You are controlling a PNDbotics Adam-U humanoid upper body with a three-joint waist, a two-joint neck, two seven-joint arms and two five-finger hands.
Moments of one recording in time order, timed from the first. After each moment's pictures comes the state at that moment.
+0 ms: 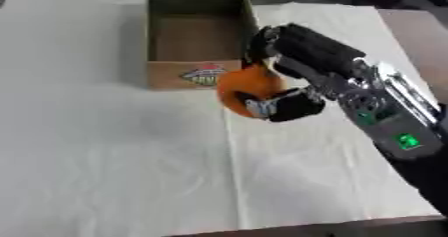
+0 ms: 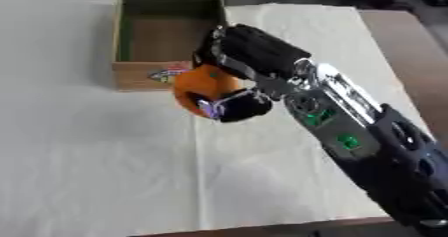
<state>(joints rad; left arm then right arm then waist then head) -0.24 0.15 0.54 -1.98 0.47 -0.31 -0.44 -0.58 -0.69 0.31 -1.98 0.67 0.03 0.29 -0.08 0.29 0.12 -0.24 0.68</state>
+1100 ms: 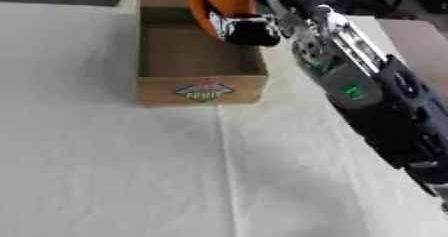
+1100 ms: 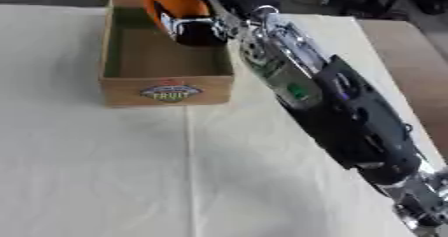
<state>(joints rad) -0.20 0.07 0.53 -1.98 0.48 -0.38 -0.53 -0.76 -0.77 0.21 -1.79 0.78 0.26 0.00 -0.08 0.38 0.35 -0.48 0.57</state>
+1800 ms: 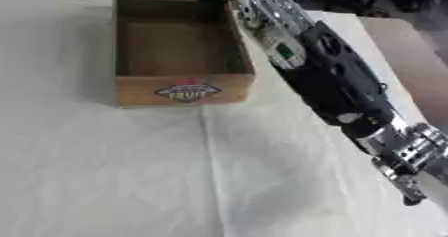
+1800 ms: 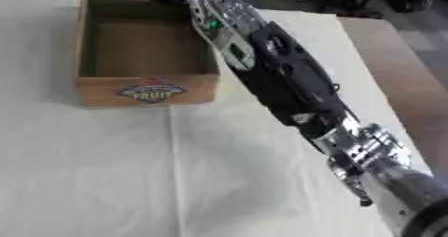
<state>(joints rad) -0.18 0.05 0.54 -1.98 0.47 -0.44 -0.57 -0.82 -0.86 0.16 -1.56 0.79 0.24 -0.21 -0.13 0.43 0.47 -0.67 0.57</state>
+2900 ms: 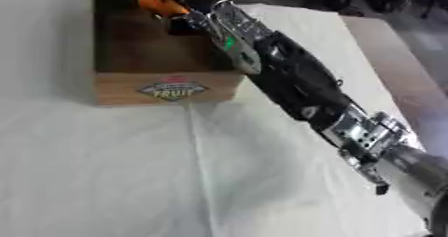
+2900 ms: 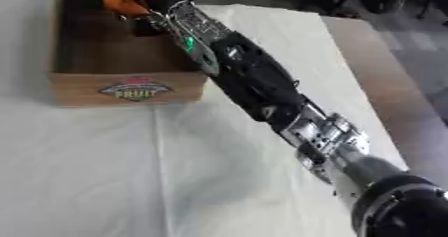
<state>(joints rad) -0.18 0.02 0.55 -1.98 0.44 -0.47 -0.59 -0.80 -0.92 0.16 -1.38 0.95 -0.05 0.03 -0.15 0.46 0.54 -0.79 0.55</state>
